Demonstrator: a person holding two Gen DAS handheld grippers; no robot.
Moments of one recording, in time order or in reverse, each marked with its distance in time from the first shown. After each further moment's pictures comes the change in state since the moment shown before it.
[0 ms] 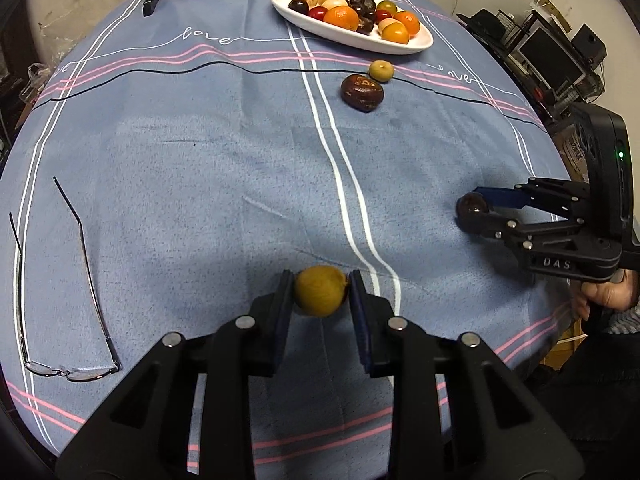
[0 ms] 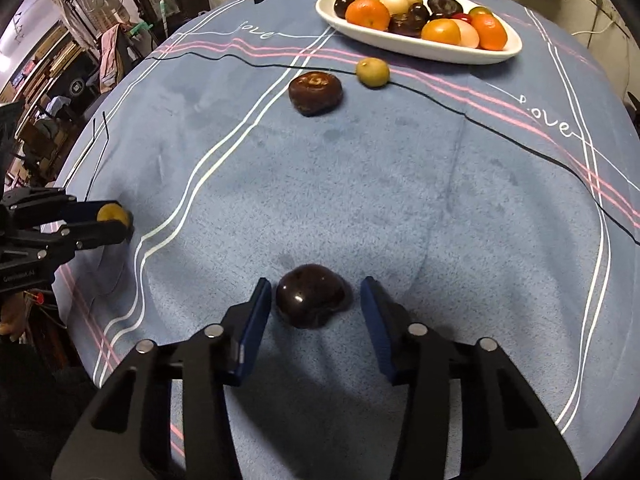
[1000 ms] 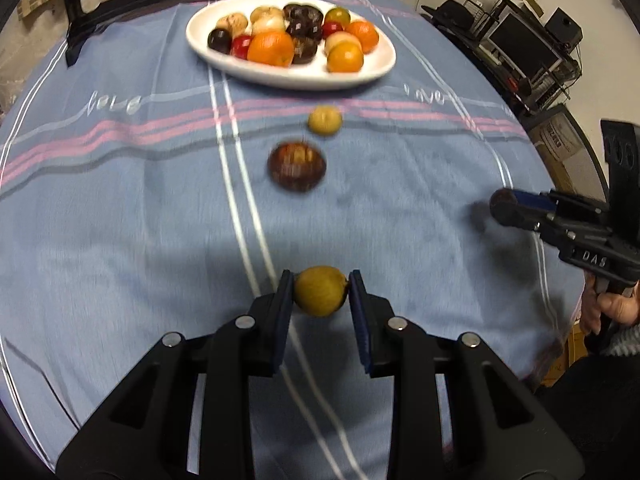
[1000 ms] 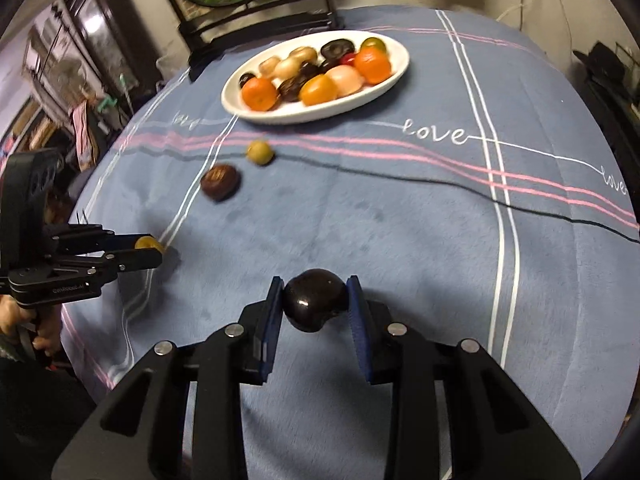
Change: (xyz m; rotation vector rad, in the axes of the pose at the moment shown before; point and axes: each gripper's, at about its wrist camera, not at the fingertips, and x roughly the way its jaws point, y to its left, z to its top) left arm 0.042 -0.043 0.096 0.108 -0.002 -0.087; right arm -0.055 -0.086 0.006 0.215 -0.161 -0.010
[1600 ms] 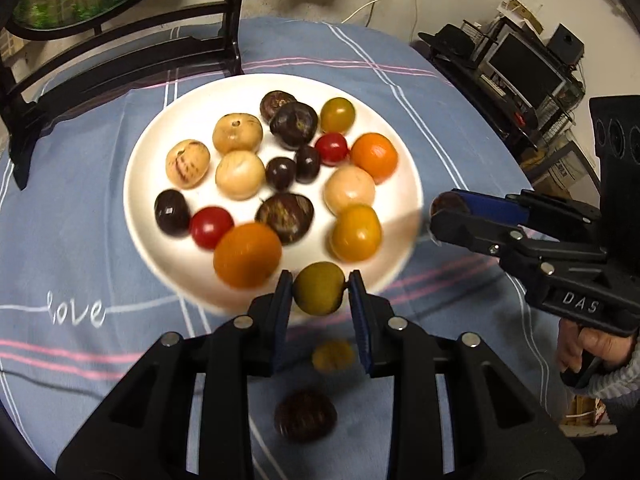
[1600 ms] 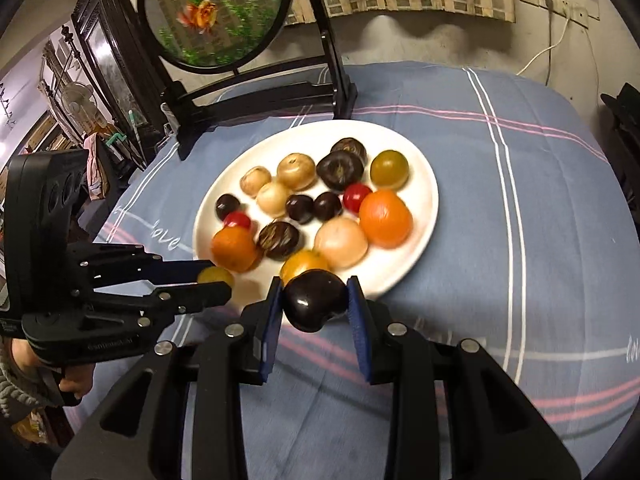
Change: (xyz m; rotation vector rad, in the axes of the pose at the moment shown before) left arm 0.047 0.005 0.157 0.045 -0.073 0.000; right arm 0.053 -0.018 0.156 -0.051 -0.122 0.051
